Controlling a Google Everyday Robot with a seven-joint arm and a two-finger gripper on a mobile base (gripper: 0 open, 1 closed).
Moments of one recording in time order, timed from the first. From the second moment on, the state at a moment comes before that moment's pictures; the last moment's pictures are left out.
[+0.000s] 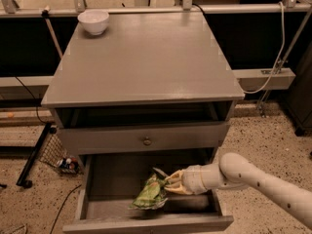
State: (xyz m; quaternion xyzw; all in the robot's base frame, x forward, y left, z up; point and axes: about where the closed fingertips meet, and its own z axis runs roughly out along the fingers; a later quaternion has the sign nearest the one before) arm 0.488 -0.047 0.468 -0.62 0.61 0.31 0.38
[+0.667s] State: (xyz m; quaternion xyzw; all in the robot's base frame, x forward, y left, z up) arm 0.457 -0.073 0.536 -0.63 0.60 0.26 0.42
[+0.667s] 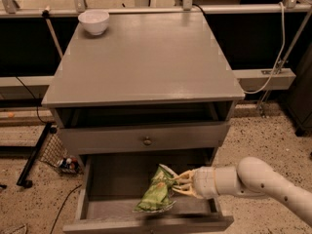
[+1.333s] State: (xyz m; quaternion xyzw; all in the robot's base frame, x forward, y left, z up) arm 0.458 -0.080 0.551 -0.63 0.60 0.25 0.44
